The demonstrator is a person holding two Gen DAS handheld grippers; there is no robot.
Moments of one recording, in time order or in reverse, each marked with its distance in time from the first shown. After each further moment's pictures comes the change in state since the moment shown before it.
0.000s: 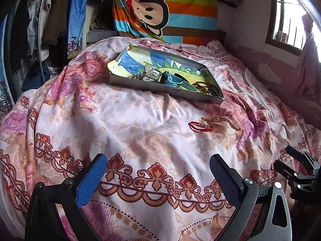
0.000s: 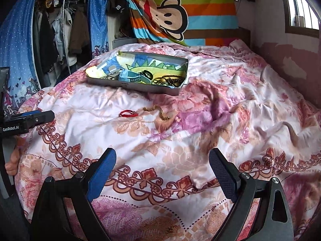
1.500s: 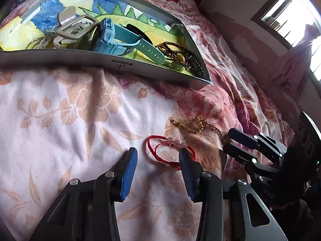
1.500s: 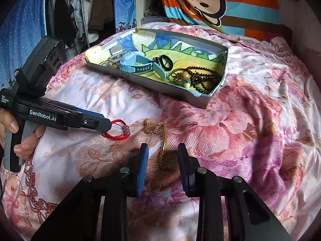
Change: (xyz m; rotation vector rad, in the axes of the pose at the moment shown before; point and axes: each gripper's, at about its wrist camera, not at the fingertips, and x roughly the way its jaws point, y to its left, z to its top) left arm 0.180 -0.043 0.064 -0.019 0.388 -0.390; right arm 0.136 -0.002 0.061 -0.167 0.145 0.217
